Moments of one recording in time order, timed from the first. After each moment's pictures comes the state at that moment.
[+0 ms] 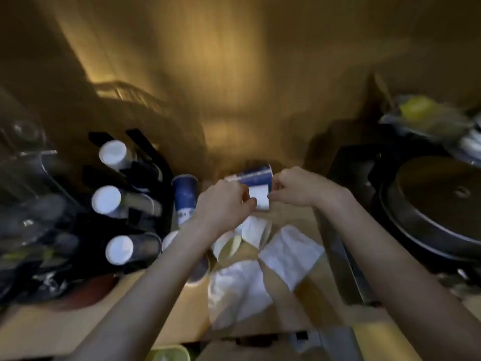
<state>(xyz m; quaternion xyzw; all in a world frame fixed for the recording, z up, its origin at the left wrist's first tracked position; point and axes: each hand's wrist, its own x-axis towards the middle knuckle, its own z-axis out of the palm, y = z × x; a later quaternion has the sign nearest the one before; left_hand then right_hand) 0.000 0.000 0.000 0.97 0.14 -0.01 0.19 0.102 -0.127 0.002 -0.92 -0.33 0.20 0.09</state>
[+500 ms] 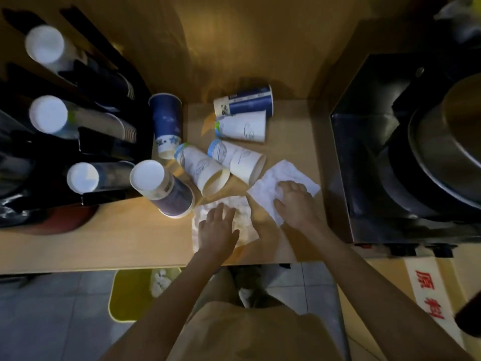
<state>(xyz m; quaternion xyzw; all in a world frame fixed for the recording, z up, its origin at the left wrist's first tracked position) -0.079 -0.052 -0.211 0.94 0.21 -0.21 0.15 0.054 -0.193 -0.211 -0.94 -0.23 0.24 0.12</state>
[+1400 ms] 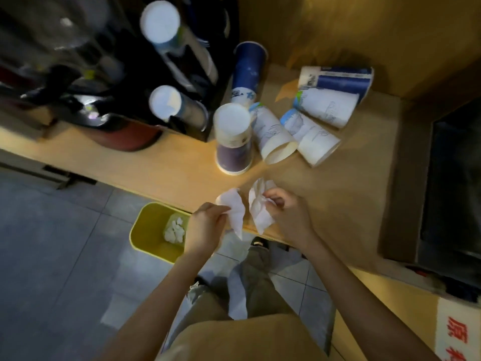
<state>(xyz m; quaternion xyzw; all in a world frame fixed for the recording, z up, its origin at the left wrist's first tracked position) -0.202 -0.013 -0.223 0.85 0.40 0.03 0.34 -0.049 -0.122 -0.212 -0.82 -0.27 0.32 0.38</state>
